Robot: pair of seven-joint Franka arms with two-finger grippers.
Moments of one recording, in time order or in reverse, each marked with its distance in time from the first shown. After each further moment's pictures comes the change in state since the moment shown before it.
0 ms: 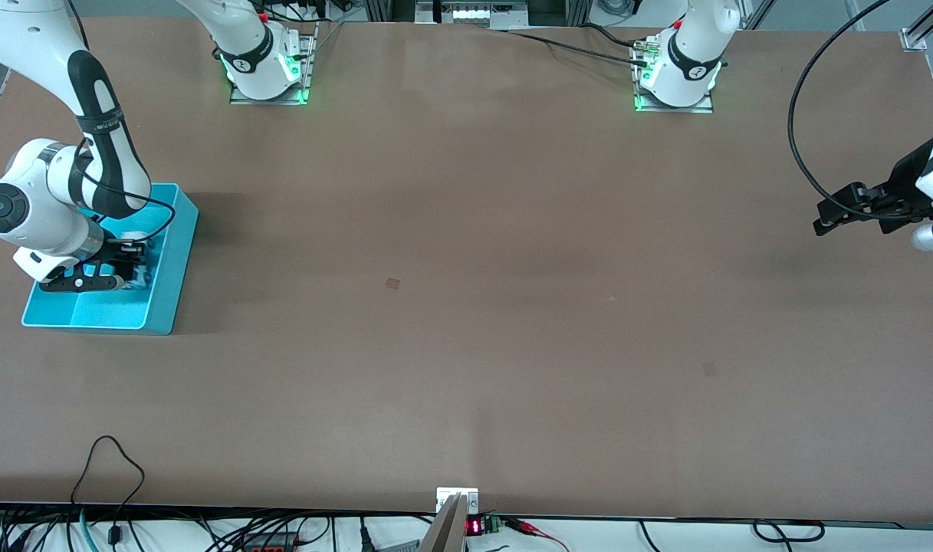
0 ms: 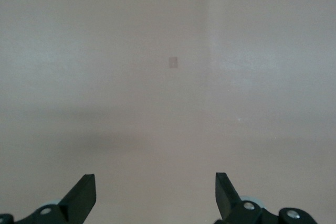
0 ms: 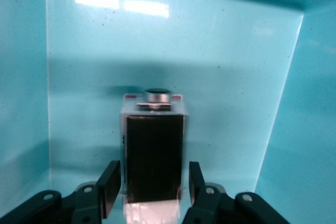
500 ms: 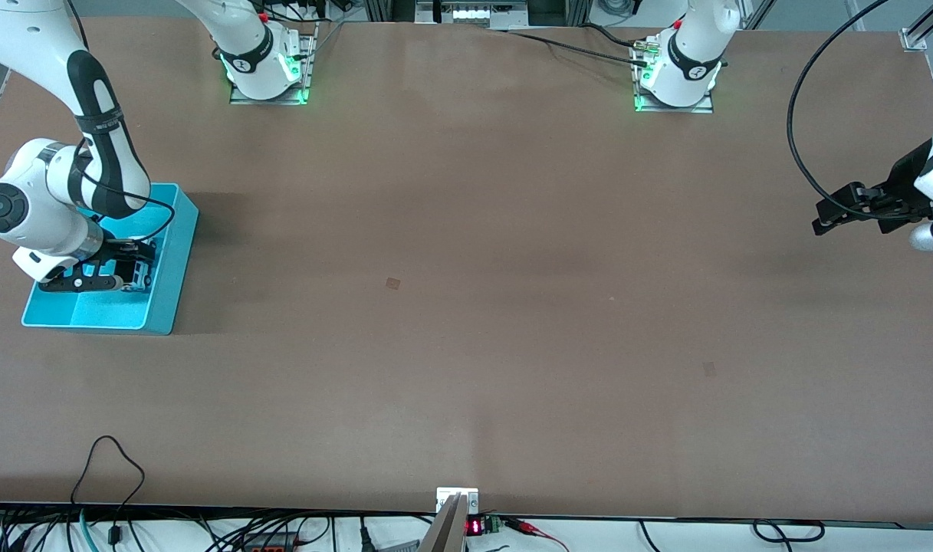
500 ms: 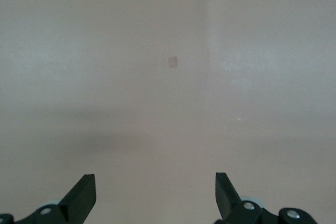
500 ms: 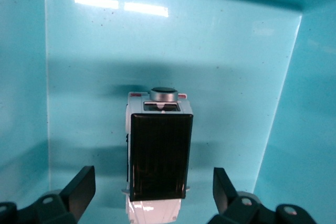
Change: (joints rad) left arm 0.000 0.000 -0.001 0.000 0.000 -0.001 0.000; right arm -0.001 -0.001 0.000 0.001 0.000 0.001 0.000
